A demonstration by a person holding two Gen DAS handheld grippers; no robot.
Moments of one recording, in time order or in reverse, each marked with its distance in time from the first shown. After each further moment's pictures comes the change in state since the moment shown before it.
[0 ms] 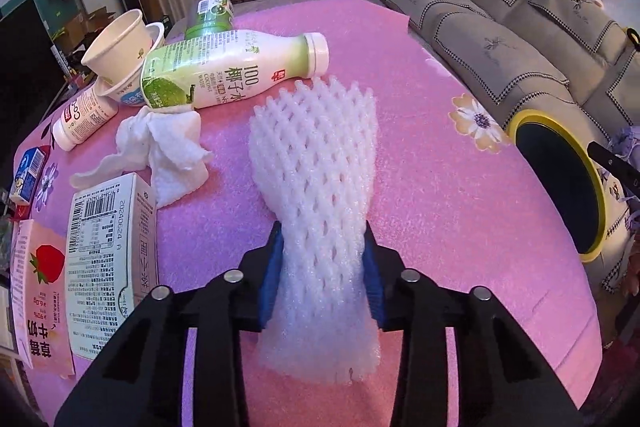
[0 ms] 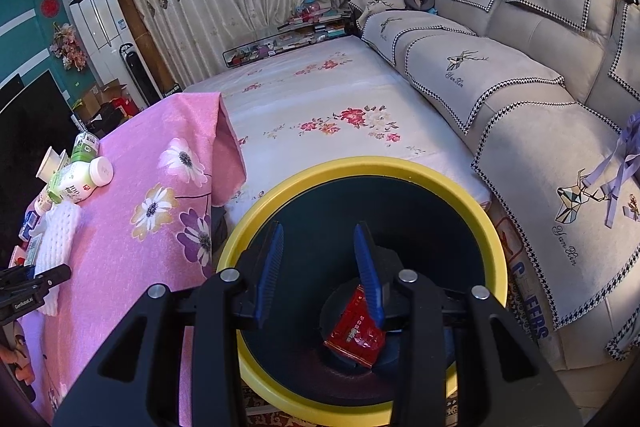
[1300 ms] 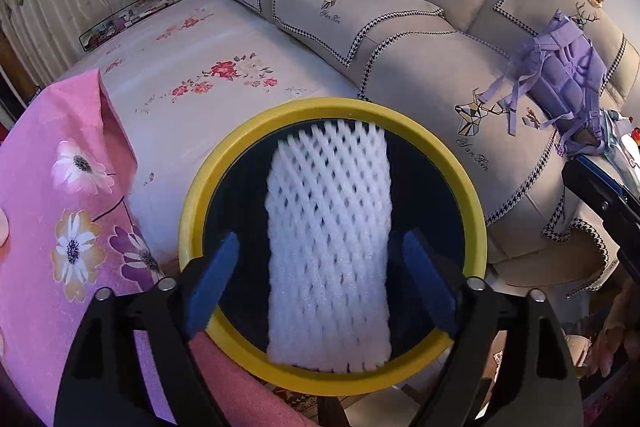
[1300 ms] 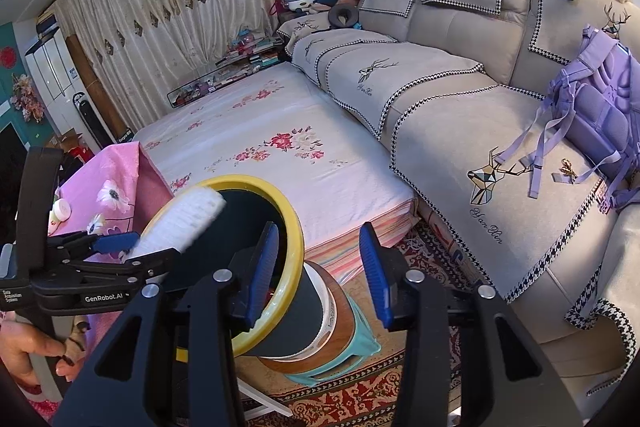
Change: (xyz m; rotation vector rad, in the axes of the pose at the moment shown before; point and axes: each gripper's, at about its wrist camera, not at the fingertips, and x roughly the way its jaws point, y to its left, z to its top) left arm 0.064 -0.306 0.076 0.348 0.057 -0.291; right arm -0.088 -0.128 -0.029 0.148 -0.099 -0.150
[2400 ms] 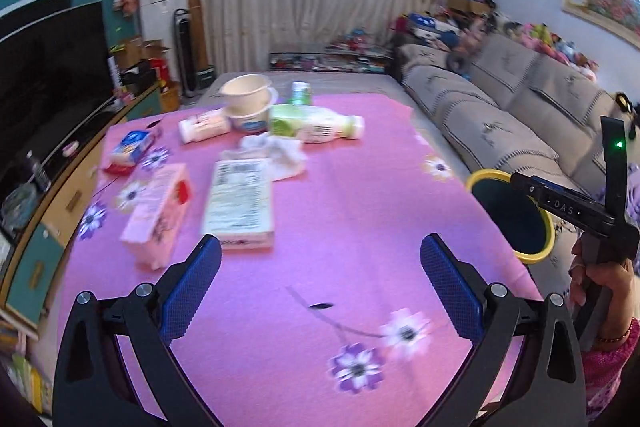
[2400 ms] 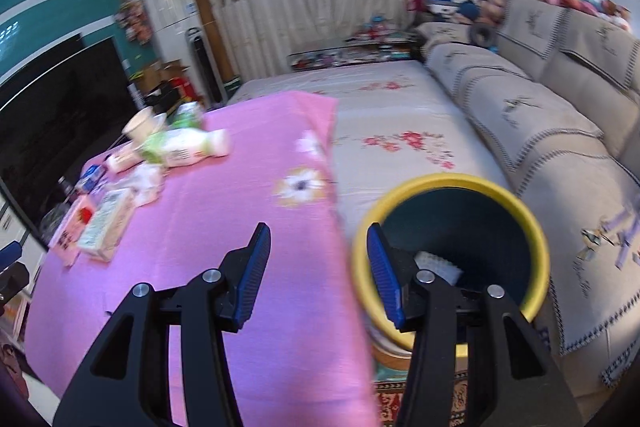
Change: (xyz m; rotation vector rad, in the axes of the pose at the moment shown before) left arm -0.293 0.175 -0.272 -0.474 -0.374 0.384; right arm -0.025 0.235 -0.036 -0.337 0.061 0.327
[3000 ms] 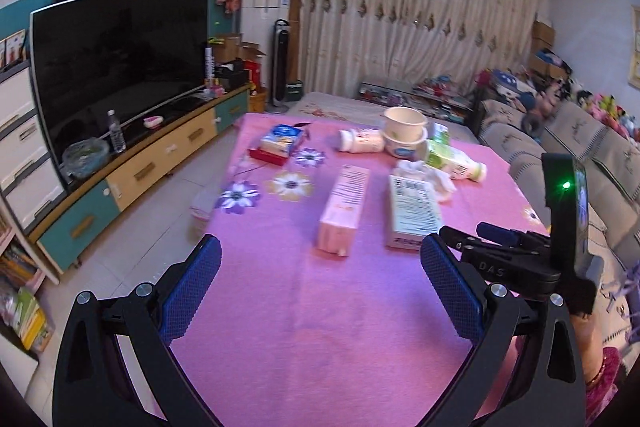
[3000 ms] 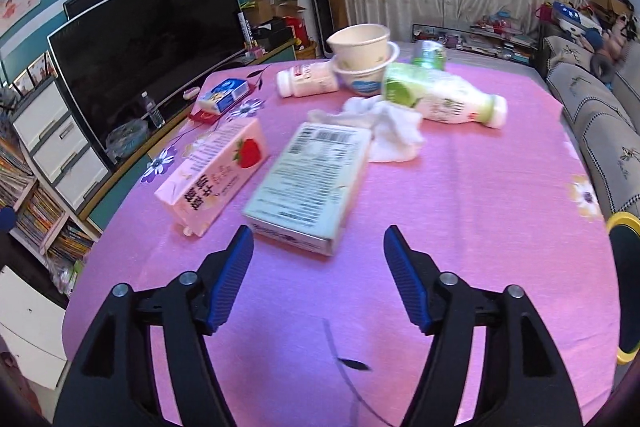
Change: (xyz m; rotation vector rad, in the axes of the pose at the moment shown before) left arm -0.068 0.162 -0.043 -0.223 -0.123 0.224; right arm 0.060 0.241 -0.033 -0.256 0.139 0.237
